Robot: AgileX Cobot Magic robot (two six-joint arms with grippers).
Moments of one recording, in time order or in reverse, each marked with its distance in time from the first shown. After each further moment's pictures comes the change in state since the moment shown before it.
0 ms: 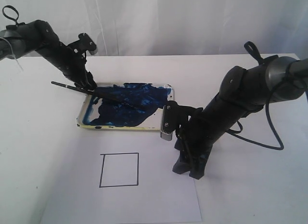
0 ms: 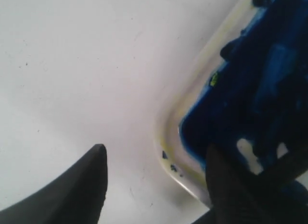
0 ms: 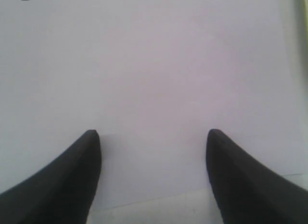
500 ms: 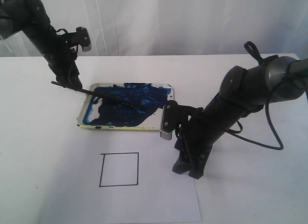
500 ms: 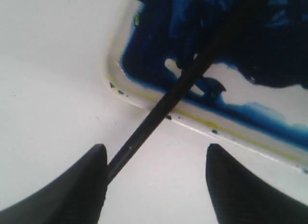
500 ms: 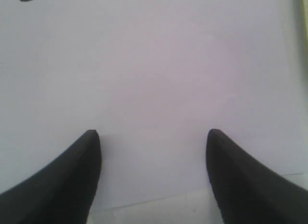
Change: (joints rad) left arm -0.002 -0.113 0.000 0.148 0.287 0.129; right arm 0.000 0.000 0.000 0.000 0.000 0.013
